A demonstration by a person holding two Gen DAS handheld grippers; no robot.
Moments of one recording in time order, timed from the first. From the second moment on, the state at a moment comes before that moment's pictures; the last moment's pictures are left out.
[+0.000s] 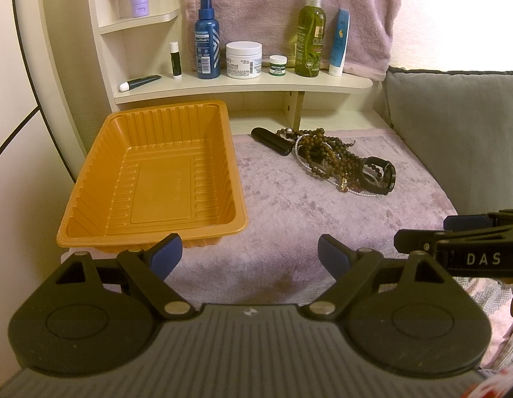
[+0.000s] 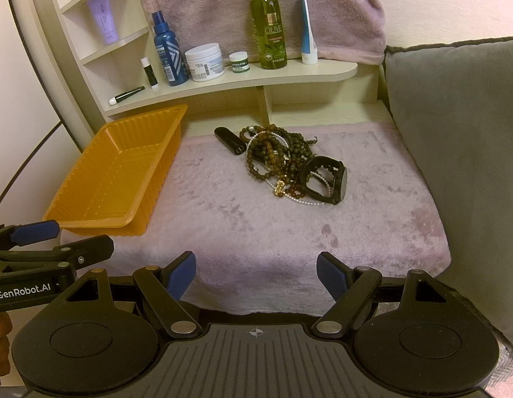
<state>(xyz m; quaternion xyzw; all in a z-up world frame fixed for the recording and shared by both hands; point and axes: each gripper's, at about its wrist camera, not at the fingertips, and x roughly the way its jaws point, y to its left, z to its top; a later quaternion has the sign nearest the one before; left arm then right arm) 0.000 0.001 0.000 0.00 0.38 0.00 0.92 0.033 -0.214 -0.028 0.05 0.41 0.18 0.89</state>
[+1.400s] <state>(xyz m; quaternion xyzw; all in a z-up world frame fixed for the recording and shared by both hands) -0.012 0.133 -0.045 -0.13 0.32 0.20 0.92 0.104 -0.252 -0.070 0.12 0.36 0.14 0.91</state>
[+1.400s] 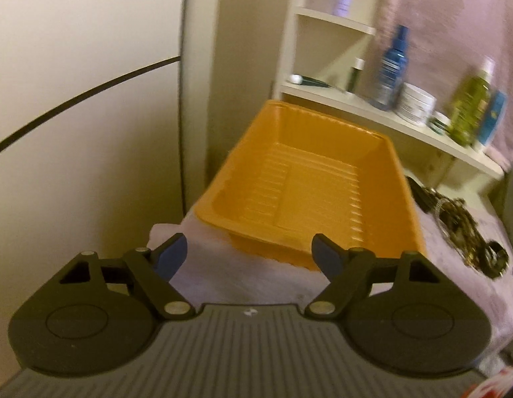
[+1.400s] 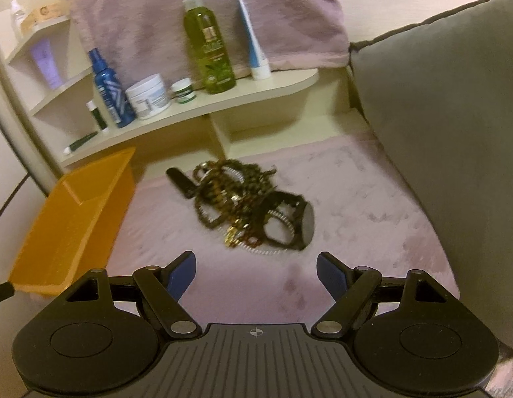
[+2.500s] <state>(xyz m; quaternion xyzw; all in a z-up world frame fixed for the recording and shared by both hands) 0.048 0.150 -0.100 -0.15 0.25 0.24 0.93 0.155 -0.261 -0.087 0.13 0.39 0.07 0.91</state>
